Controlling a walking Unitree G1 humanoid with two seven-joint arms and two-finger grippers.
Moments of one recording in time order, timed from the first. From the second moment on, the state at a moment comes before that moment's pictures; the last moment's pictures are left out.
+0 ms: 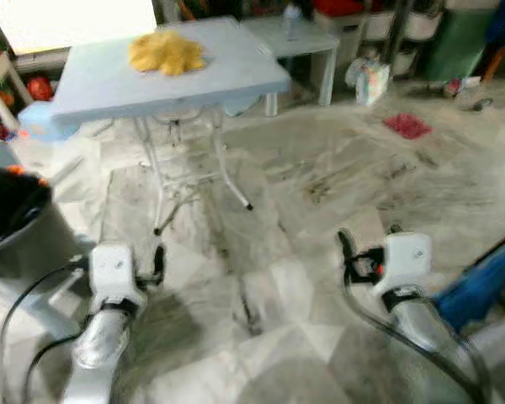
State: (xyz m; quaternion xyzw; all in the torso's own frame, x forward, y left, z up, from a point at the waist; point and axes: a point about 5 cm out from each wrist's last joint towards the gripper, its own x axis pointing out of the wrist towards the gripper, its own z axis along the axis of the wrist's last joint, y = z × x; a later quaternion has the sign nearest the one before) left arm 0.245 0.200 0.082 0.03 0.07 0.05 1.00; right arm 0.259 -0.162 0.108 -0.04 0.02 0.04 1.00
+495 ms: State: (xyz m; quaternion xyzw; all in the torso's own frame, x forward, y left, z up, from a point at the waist) left arm 0.245 0.202 0.083 0.03 0.07 0.06 1.00; right arm 0.261 -0.157 0.107 -0.03 0.02 0.05 1.00
